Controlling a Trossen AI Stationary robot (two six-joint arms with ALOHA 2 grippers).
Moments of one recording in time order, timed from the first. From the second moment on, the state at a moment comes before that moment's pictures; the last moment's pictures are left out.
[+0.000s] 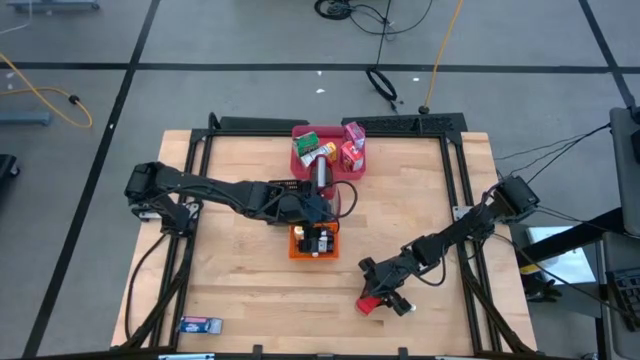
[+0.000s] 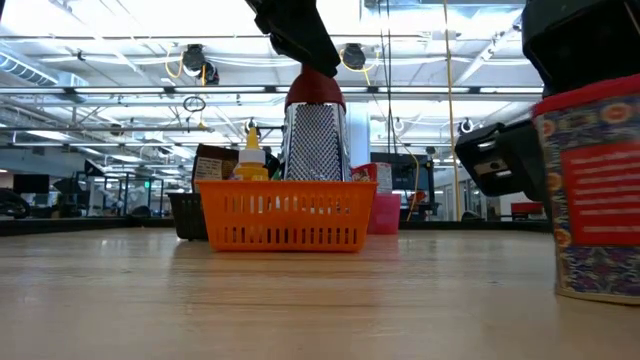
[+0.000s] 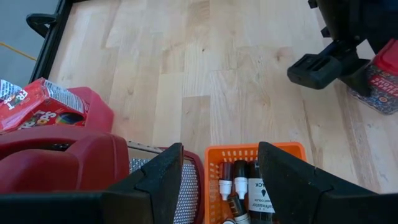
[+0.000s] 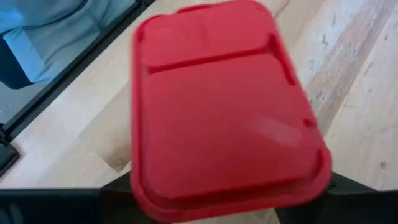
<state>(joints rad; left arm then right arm) -0.12 1.69 1.45 -0.57 -0.21 0.03 0.49 1.68 0.66 0.28 -0.24 0.01</state>
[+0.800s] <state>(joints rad) -0.12 1.69 1.45 -0.57 -0.21 0.02 0.48 1.63 0.66 0.30 -0.11 0.01</state>
